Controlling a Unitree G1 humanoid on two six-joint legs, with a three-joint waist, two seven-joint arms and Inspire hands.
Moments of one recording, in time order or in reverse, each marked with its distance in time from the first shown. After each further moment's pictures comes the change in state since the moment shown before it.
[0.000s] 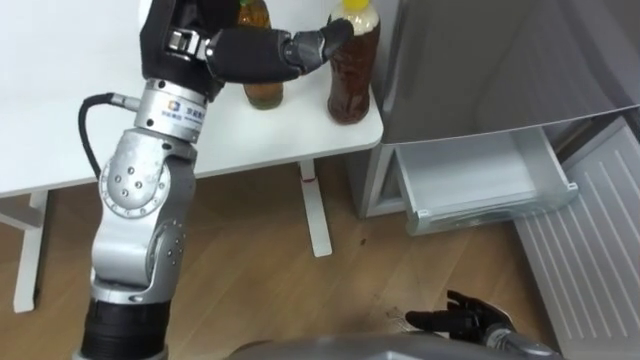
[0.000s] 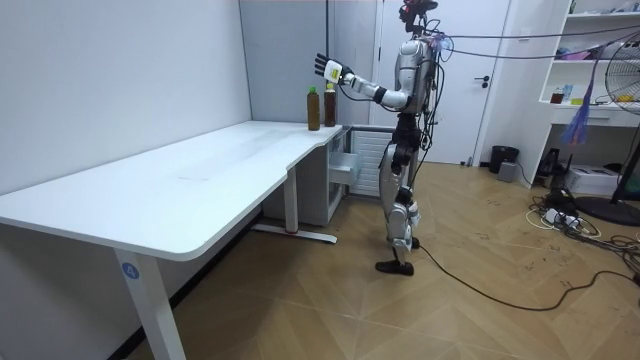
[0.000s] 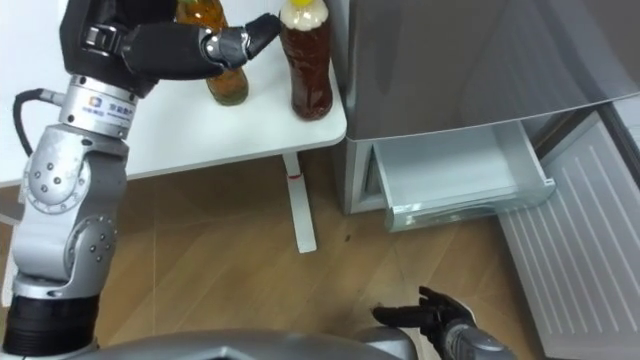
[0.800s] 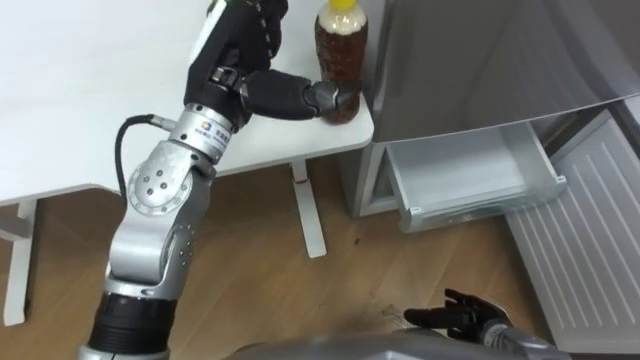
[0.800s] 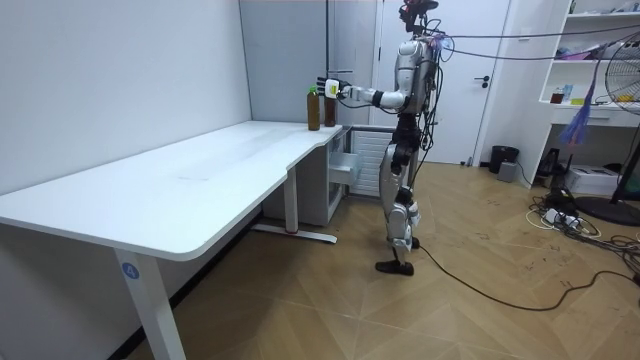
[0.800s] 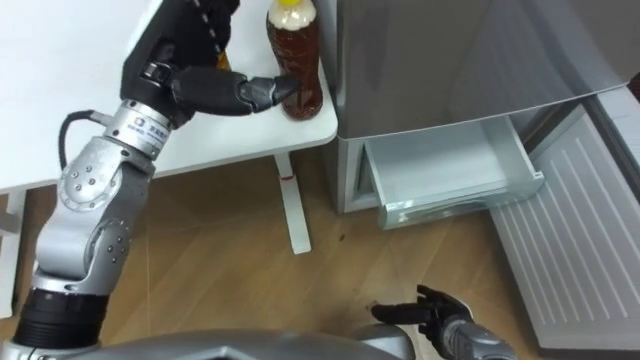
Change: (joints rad) left arm 0.000 0.018 -0.058 0.150 -0.003 0.098 -0.062; right arm -0.013 0.003 0.002 -0.034 -0.002 0.042 -0.010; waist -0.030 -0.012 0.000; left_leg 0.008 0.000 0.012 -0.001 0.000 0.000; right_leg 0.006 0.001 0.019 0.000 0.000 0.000
